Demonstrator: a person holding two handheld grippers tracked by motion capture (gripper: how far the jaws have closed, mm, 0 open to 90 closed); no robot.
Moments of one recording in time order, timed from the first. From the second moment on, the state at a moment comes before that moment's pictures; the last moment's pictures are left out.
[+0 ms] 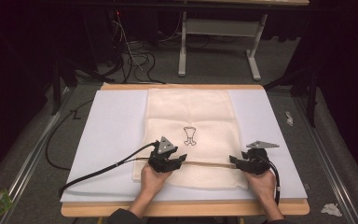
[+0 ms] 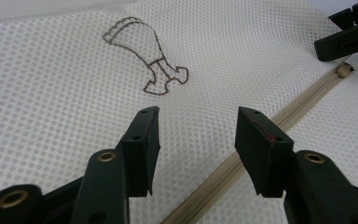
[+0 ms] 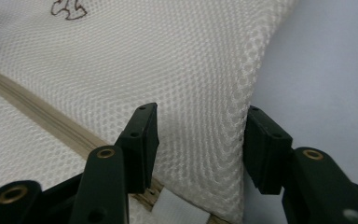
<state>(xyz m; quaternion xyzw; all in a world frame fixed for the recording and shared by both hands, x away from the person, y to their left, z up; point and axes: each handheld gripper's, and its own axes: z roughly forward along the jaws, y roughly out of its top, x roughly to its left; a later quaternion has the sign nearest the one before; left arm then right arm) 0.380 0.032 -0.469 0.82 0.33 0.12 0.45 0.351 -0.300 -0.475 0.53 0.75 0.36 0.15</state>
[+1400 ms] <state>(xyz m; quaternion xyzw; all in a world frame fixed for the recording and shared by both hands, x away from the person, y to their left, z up) 0.374 0.003 -0.464 0.84 0.30 0.10 0.45 0.355 -0.295 -0.442 0.47 0.77 0.42 0.13</state>
